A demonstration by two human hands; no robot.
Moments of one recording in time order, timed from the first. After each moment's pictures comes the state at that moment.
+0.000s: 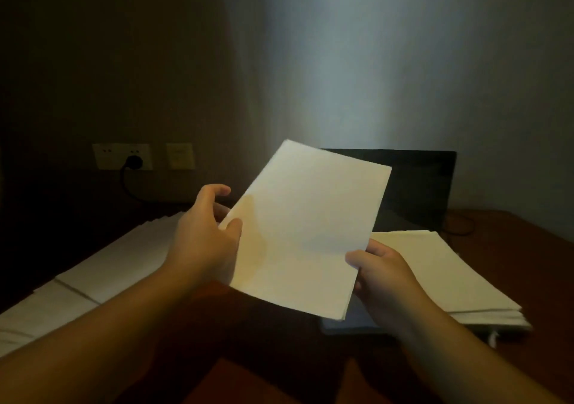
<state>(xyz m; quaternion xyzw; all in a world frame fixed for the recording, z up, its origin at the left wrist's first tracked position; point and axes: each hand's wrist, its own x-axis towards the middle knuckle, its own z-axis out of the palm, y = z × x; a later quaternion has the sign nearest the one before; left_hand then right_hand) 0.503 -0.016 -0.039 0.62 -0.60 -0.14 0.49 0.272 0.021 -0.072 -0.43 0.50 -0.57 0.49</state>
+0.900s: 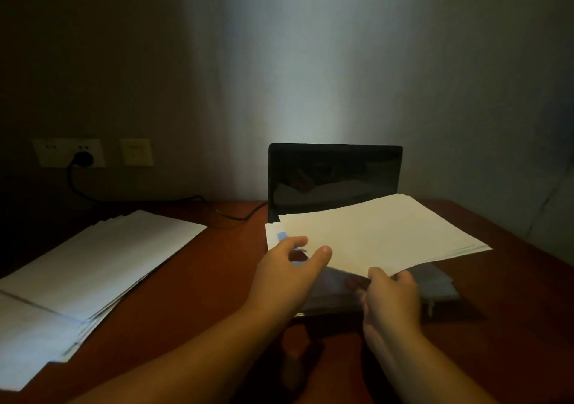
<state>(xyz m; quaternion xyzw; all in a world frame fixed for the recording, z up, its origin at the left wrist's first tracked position) 0.372 0.032 -0.083 0.49 -0.65 -0.38 0.43 0.242 0.061 -0.100 -0.16 0.57 -0.73 0.35</state>
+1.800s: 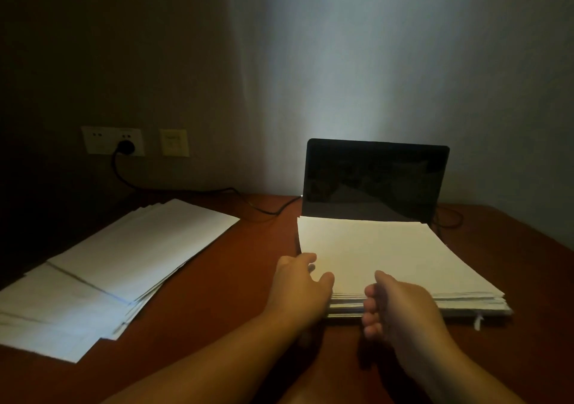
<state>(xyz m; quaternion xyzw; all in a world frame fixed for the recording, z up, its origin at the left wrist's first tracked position) 0.398 0.010 -0.121 0.58 -0.67 -0.31 0.35 0.267 0.072 -0.095 -0.30 0.66 -0.53 0.45</state>
